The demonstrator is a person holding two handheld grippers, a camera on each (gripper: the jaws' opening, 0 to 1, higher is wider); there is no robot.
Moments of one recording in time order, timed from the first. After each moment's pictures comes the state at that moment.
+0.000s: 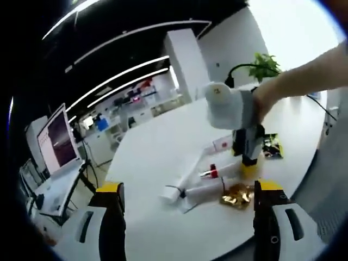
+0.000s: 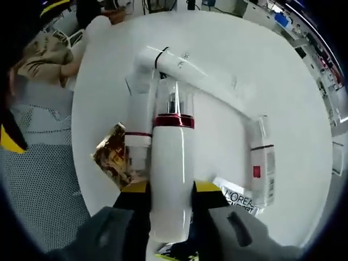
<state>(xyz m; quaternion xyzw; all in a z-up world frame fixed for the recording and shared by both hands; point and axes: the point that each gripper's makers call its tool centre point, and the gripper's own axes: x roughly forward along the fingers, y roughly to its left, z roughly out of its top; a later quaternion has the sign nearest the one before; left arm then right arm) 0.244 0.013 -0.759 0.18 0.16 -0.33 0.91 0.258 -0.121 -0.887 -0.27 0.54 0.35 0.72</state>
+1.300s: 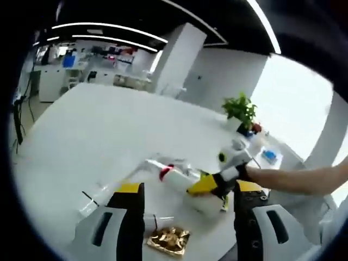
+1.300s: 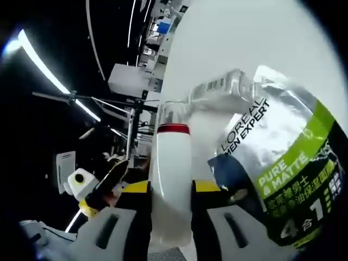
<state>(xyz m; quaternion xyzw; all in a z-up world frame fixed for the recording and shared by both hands) 0.264 -0.094 -0.770 -0.13 0.29 -0.49 0.81 0.260 -0.132 -0.838 0.49 0.38 0.29 0.73</state>
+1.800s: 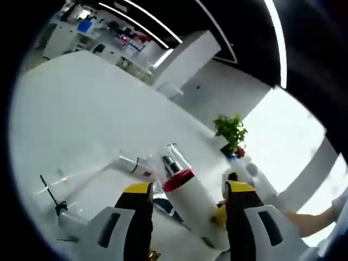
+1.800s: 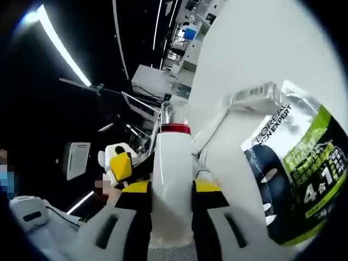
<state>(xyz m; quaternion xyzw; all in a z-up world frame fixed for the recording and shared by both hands) 0.285 -0.127 -0.769 -0.26 0.31 -0.49 0.77 0.230 -0.120 -0.789 0.47 0.31 0.36 0.75</state>
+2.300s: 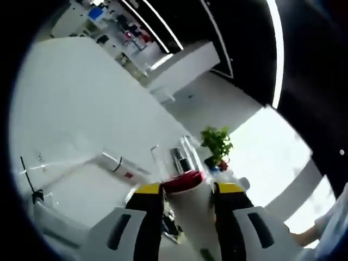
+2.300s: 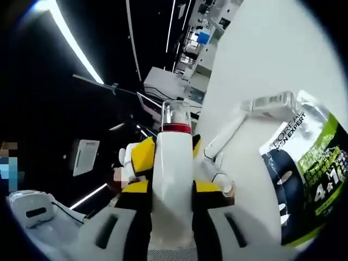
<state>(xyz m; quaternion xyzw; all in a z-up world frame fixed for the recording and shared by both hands) 0.272 -0.145 -0.752 -0.36 0.30 -0.51 0.72 0.231 -0.118 -0.767 0.47 0.28 0.38 0.75</state>
